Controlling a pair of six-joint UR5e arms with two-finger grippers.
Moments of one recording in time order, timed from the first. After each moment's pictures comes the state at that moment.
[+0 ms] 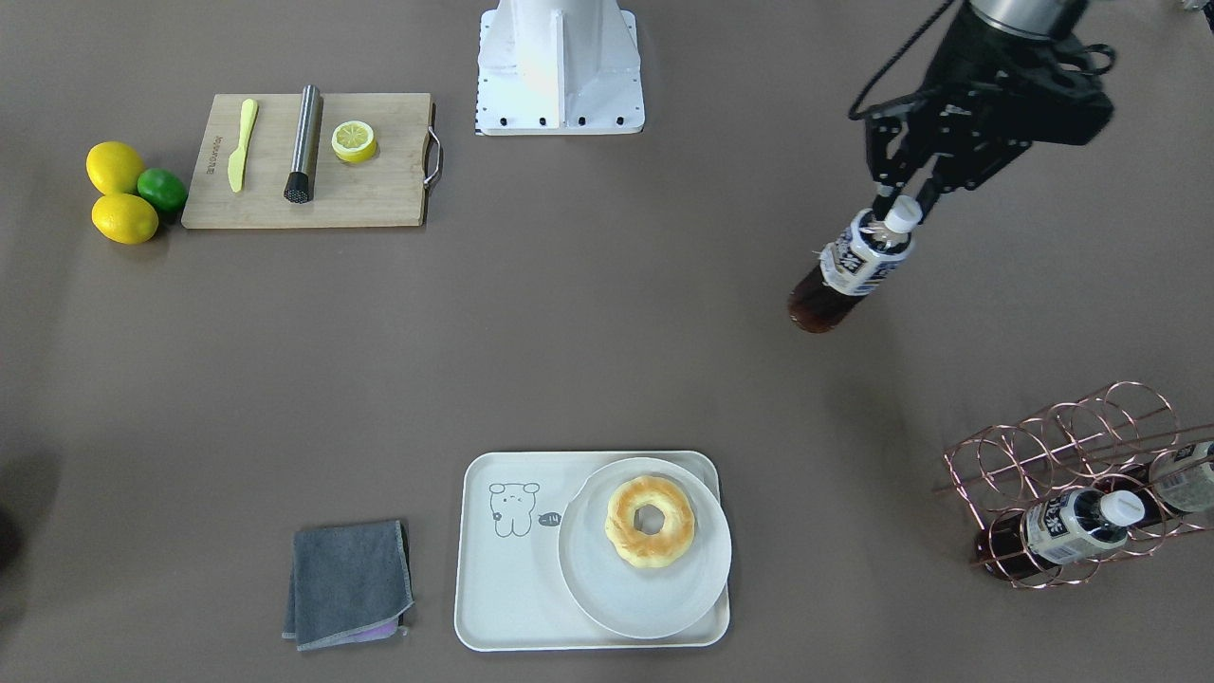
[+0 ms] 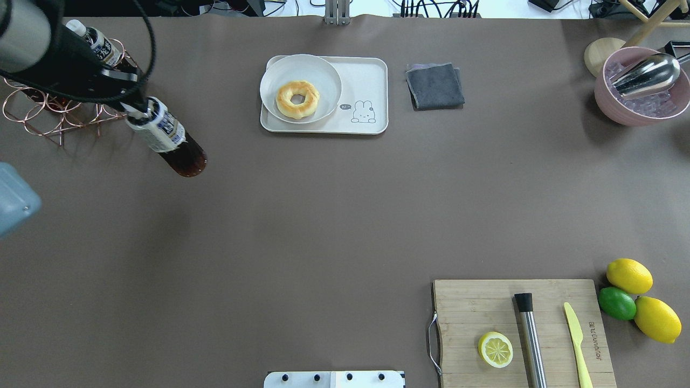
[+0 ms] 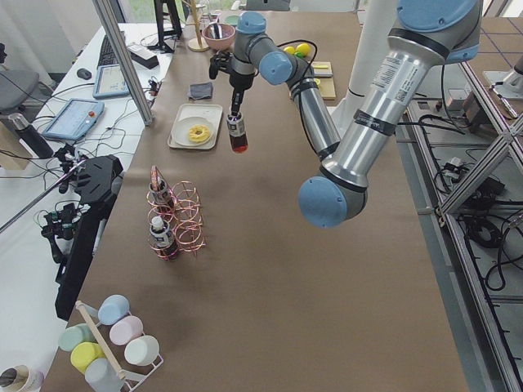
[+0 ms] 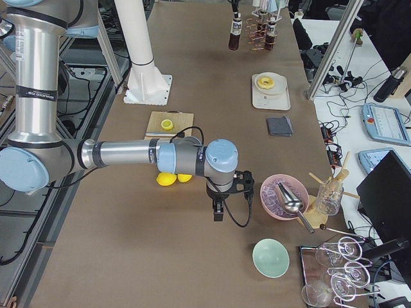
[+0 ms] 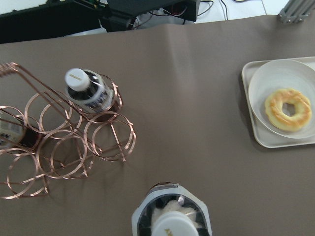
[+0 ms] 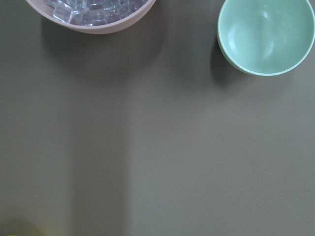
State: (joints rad) left arm -0.97 -2.04 -2.17 -1.30 -2.07 -0.86; right arm 1.62 -1.69 1.79 -1.70 2.34 -0.11
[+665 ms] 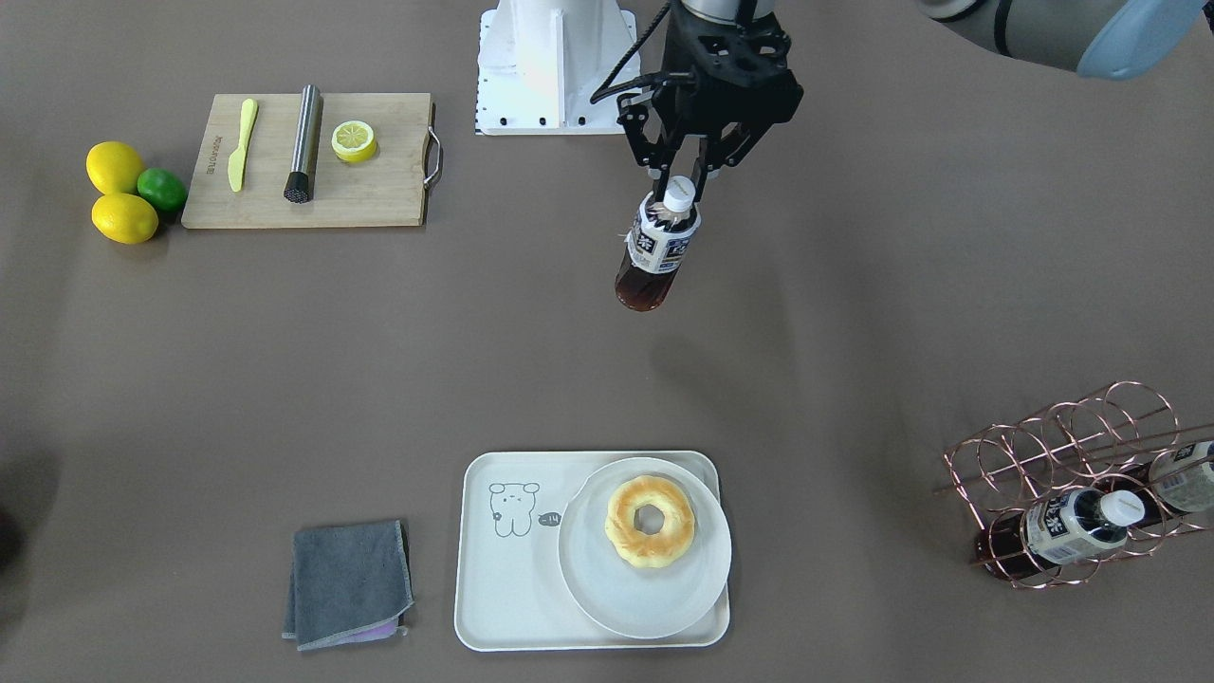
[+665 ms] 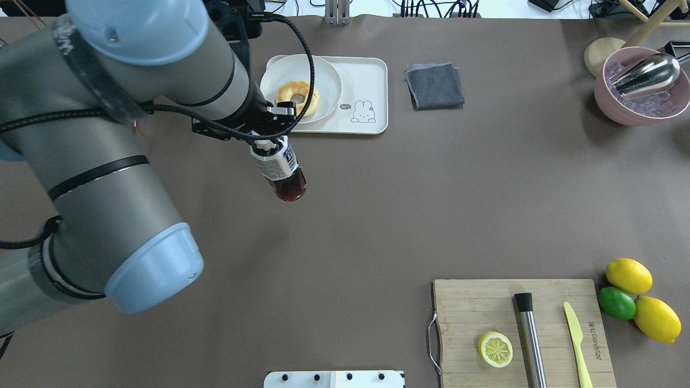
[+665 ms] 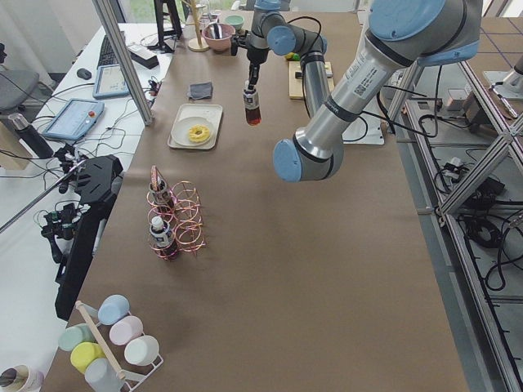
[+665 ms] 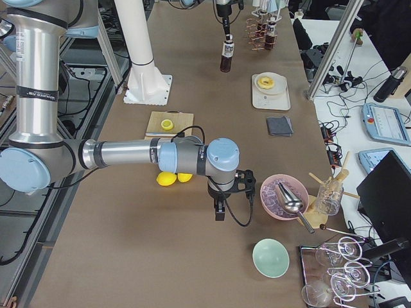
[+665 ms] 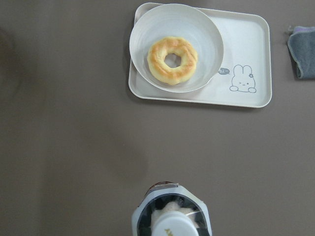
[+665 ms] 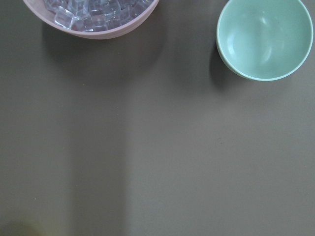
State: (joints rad) left arm -0.68 -2.38 -2.02 -1.17 -1.86 -1.18; right arm 1.62 -1.68 1.79 -1.70 2.33 -0.10
